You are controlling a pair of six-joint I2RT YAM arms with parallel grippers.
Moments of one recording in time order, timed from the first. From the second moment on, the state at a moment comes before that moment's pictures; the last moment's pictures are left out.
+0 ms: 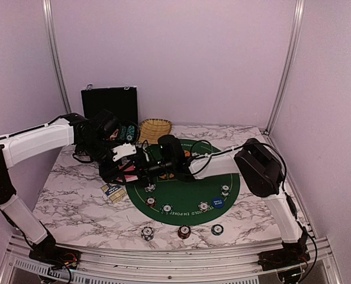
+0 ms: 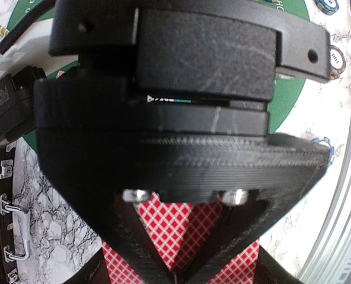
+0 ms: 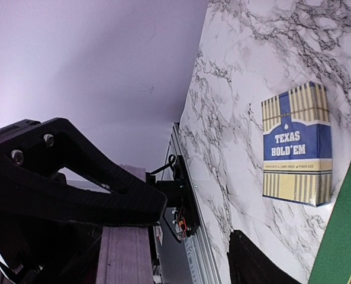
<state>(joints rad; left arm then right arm) -0.61 1.59 1.33 -0.97 0.22 0.62 0.89 2.37 1.66 0.46 -0.89 1.21</state>
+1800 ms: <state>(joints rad) -0.61 1.60 1.33 -0.99 0.18 0.63 0.80 2.16 1.41 0.47 -0.91 1.18</state>
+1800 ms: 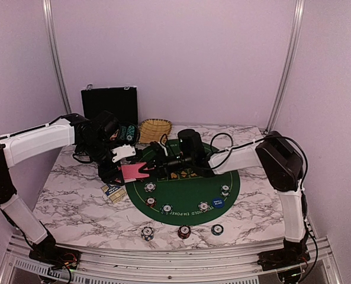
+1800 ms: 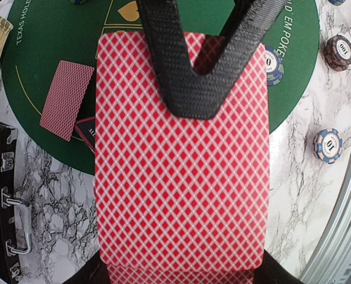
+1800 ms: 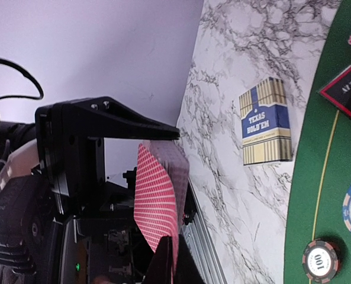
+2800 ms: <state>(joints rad) -0.61 1.60 1.33 -0.99 0.17 0.63 0.27 2.15 1.57 -0.03 -0.77 0.77</state>
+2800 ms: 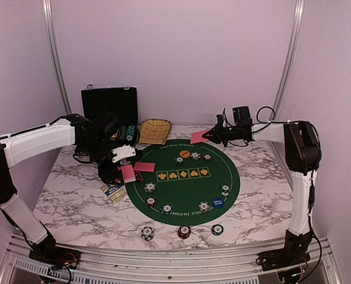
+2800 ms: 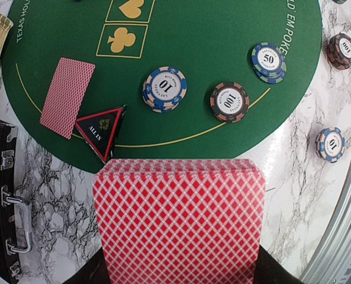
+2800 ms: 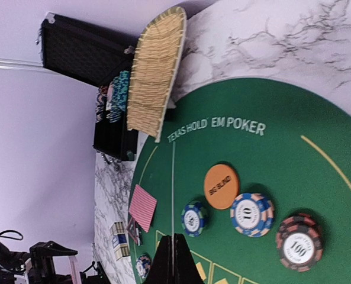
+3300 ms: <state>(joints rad) -0.61 1.60 1.32 -0.99 0.17 0.63 0.25 2.34 1.70 -0.13 -0.68 0.71</state>
